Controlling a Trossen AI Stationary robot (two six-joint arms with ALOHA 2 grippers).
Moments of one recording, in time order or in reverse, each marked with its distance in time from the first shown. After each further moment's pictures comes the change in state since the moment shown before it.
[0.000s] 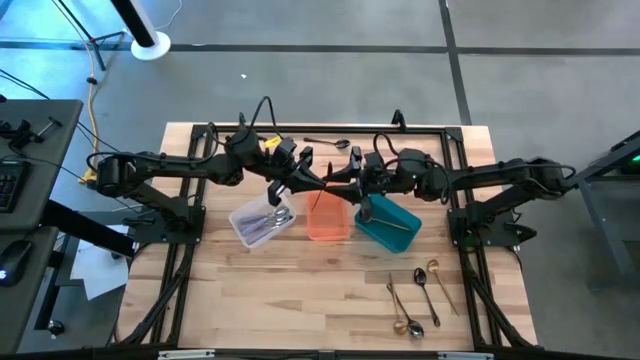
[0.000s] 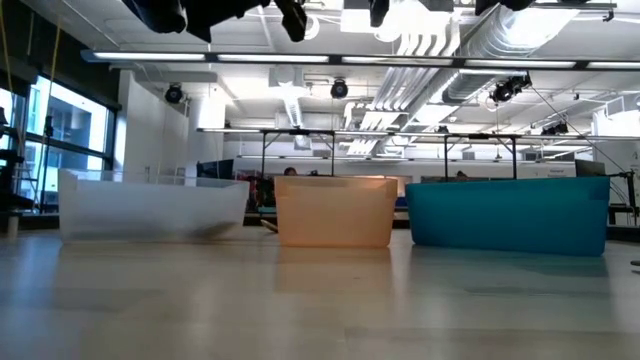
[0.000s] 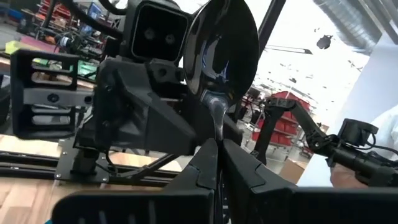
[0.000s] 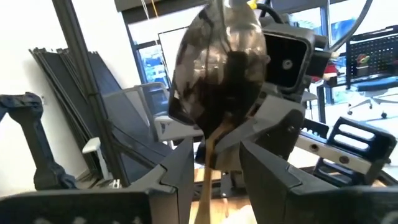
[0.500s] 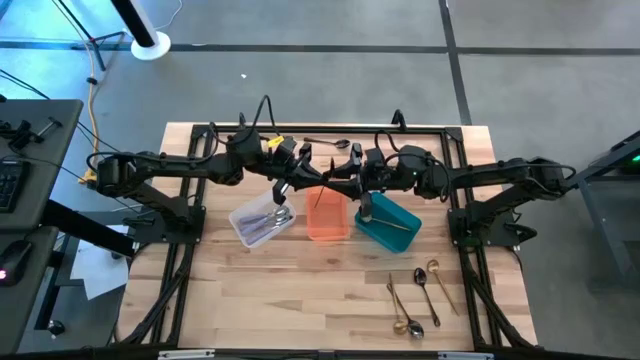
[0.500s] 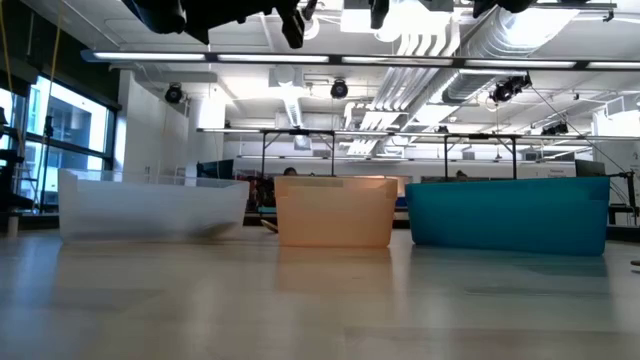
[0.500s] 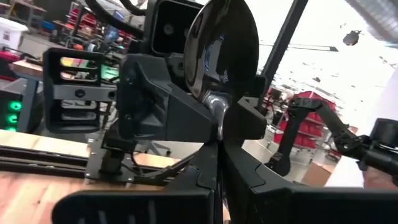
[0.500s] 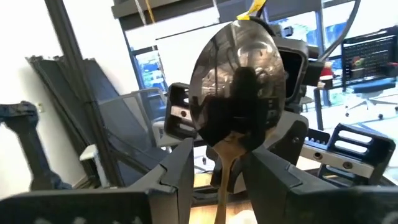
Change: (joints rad) left arm 0.013 0.000 0.000 -0.038 -0.076 0.063; right arm -0.015 0.000 0.000 0.015 -0.011 0.019
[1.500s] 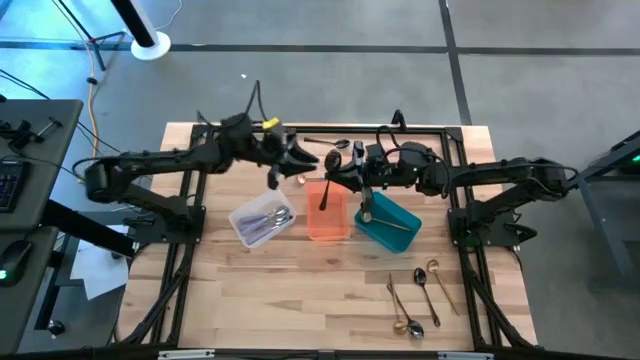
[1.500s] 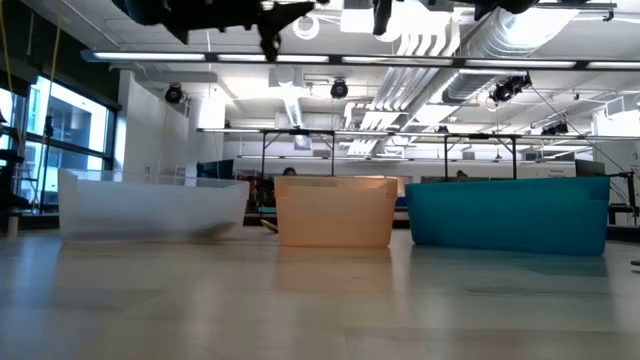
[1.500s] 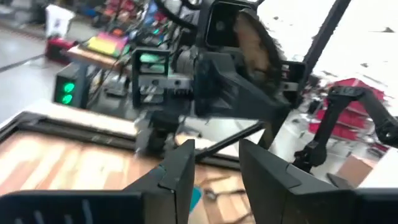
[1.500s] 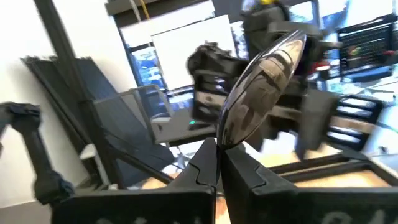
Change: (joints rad) left arm 0.127 -0.113 0.000 -0.265 0.026 0.095; right arm -0.047 -0.020 -0.002 -0.040 -0.022 0.037
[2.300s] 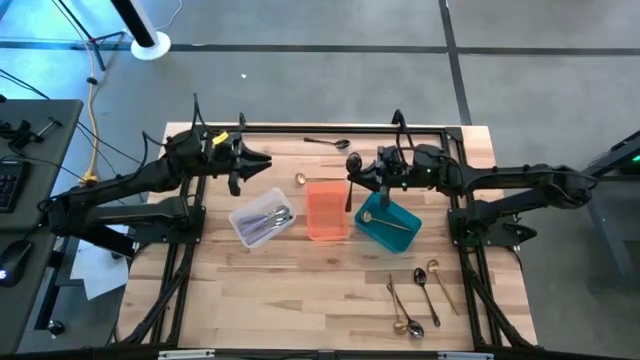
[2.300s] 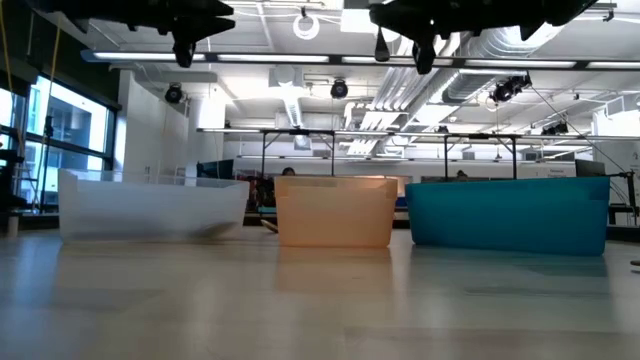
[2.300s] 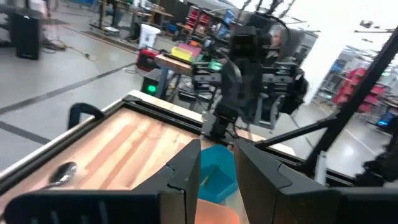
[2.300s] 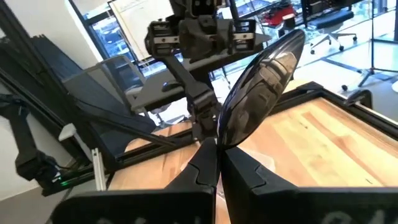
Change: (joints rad) left arm 0.052 -0.567 -0.296 -0.335 -0.291 0.053; right arm -0.057 -0.214 -0.207 -0.210 0.029 0.075
